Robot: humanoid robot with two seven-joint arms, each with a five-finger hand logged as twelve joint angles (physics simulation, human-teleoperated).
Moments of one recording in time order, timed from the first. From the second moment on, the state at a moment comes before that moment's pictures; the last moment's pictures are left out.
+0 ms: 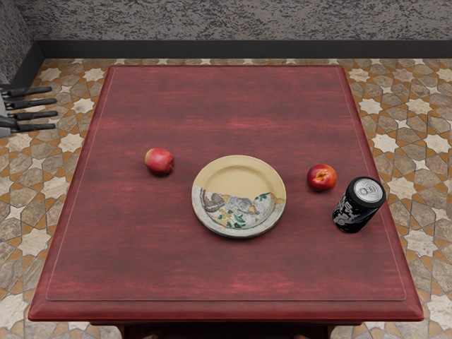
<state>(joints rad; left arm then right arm) -0.81 1.04 -0.63 -1.02 -0.37 -0.61 0.61 -0.04 0.00 -0.12 0.20 -0.15 -0.10 -0.13</state>
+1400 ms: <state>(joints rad) -1.28 0.51 0.08 -1.48 0.93 0.28 0.61 -0.04 0.00 -0.12 0.20 -0.15 -0.10 -0.13</state>
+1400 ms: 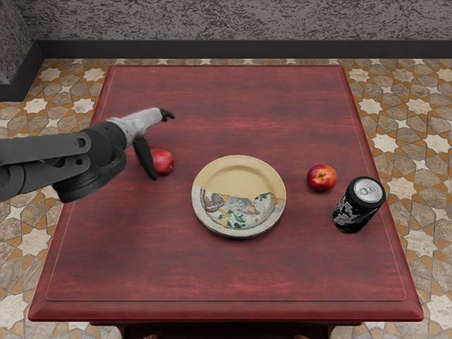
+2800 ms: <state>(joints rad) -1.23 0.45 0.16 -1.45 0.99 0.35 0.61 -0.04 0.00 -0.12 0.20 -0.15 -0.10 -0.13</state>
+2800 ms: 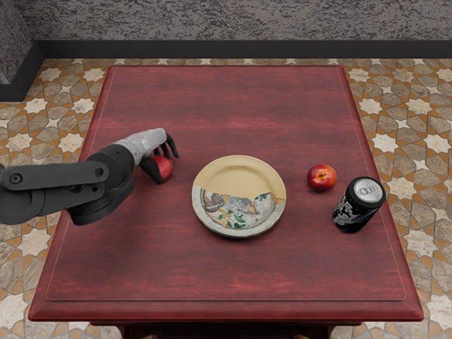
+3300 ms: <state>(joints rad) -1.23 0.48 0.08 -1.45 0.94 0.34 0.61 -0.04 0.00 -0.12 0.20 -0.15 -0.10 -0.13</state>
